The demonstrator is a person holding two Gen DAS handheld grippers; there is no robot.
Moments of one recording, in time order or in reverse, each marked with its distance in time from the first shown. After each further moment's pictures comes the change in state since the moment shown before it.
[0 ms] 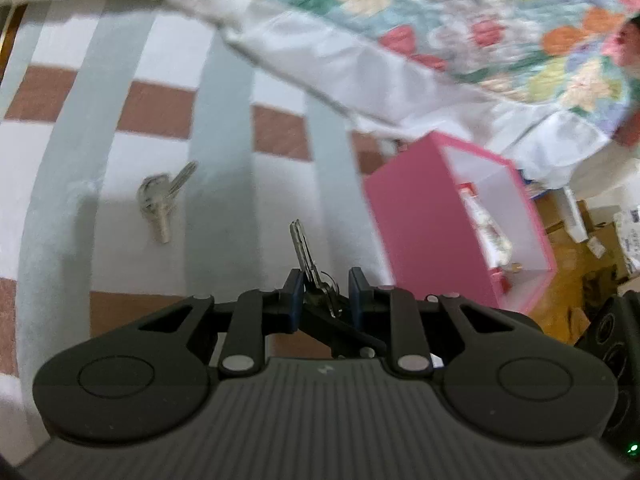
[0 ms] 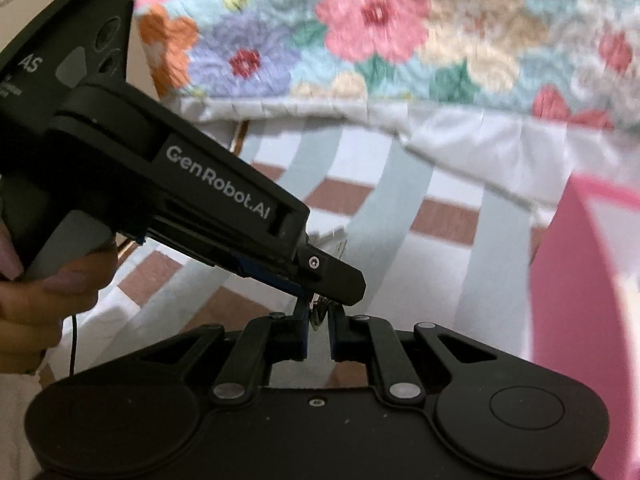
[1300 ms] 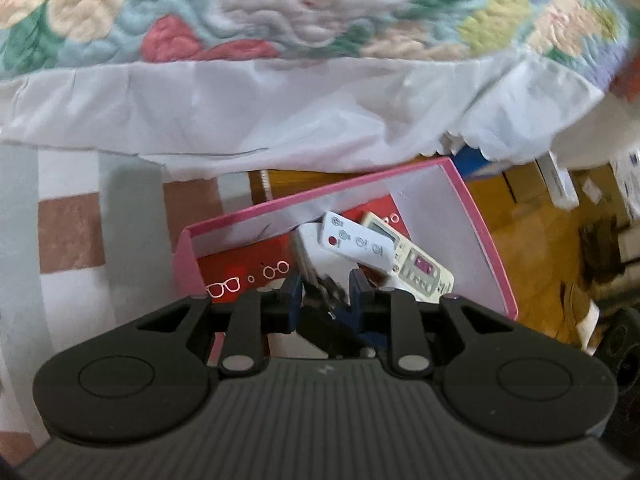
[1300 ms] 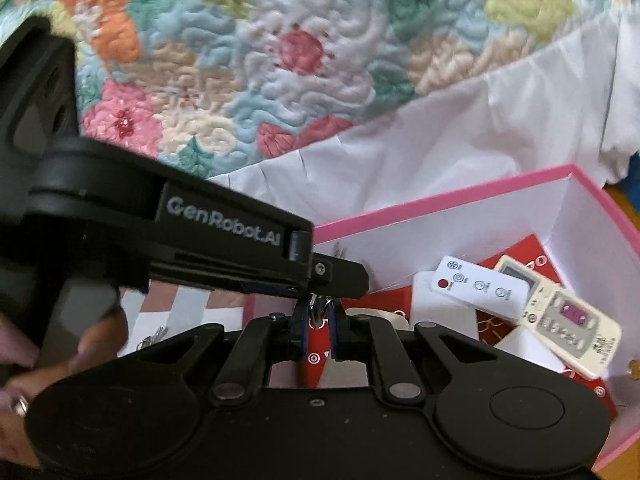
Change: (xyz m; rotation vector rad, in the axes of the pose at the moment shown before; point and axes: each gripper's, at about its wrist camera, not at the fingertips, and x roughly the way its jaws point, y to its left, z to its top) left arm 0.146 -0.174 0.101 0.134 0.177 -0.014; right arm -0.042 -0.187 0.026 0.478 0.031 -0.188
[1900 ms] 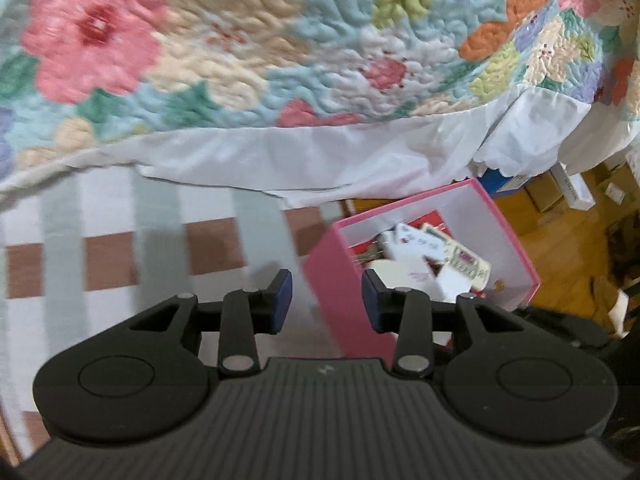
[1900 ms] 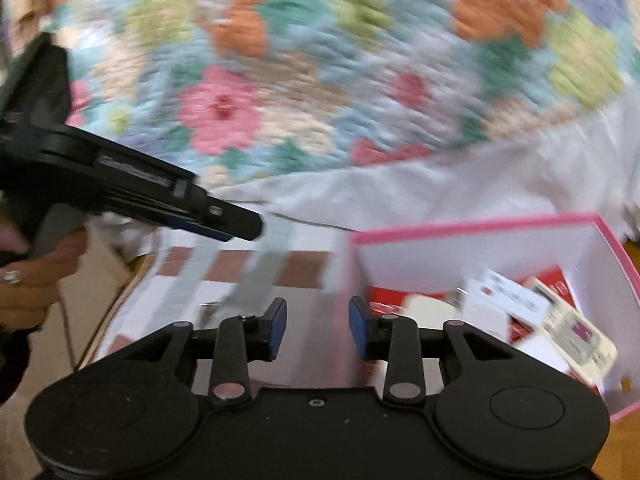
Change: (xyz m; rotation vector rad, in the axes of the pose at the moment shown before) left arm -0.151 0.047 -0.043 0.098 -0.153 0.153; right arm -0.078 0.074 -0.022 -0.246 -0.059 0.131
